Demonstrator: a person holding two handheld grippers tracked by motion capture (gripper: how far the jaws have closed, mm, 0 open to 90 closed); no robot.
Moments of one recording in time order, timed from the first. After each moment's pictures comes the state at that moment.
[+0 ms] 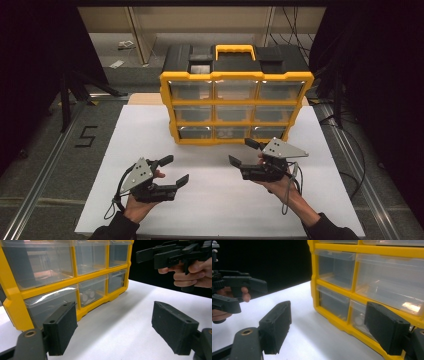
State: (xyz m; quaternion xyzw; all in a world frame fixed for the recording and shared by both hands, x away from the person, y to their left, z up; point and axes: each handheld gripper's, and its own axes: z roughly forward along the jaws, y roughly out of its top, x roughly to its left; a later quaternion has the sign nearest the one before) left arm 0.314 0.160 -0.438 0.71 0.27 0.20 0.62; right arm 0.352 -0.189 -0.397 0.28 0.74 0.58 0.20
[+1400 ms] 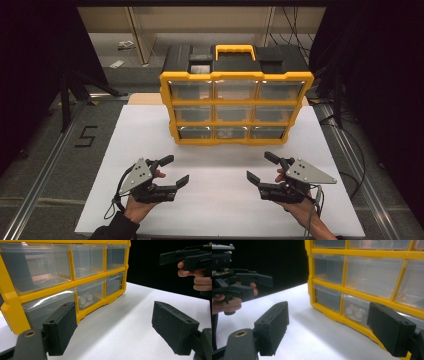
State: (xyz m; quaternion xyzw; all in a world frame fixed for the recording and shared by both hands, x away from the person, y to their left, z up) left arm 0.313 0.160 -0.438 0.71 0.26 0.20 0.63; right arm 0.302 -0.226 -0.403 0.29 0.72 0.59 0.23
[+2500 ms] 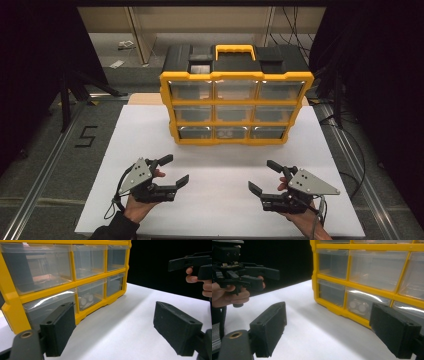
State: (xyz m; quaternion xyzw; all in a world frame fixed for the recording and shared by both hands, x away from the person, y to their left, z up) left arm 0.314 0.160 -0.438 0.70 0.27 0.20 0.63; right arm 0.284 -0.230 -0.412 0.29 0.72 0.59 0.23
